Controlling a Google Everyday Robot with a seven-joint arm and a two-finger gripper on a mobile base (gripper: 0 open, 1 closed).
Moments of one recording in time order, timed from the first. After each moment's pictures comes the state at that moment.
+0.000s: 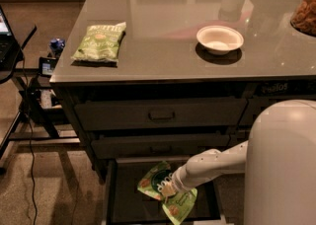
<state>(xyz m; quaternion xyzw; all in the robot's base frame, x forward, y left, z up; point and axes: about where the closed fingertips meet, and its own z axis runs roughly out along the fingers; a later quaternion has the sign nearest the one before) 0.465 -0.064 0.371 -0.30 0.93 0.17 0.12</state>
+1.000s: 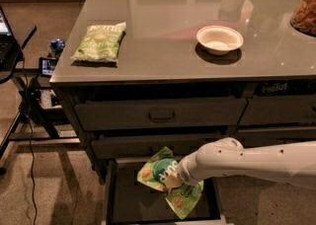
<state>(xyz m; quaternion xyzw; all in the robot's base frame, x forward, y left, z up) 0.457 -0.072 0.491 -0.33 0.92 0.16 0.17</state>
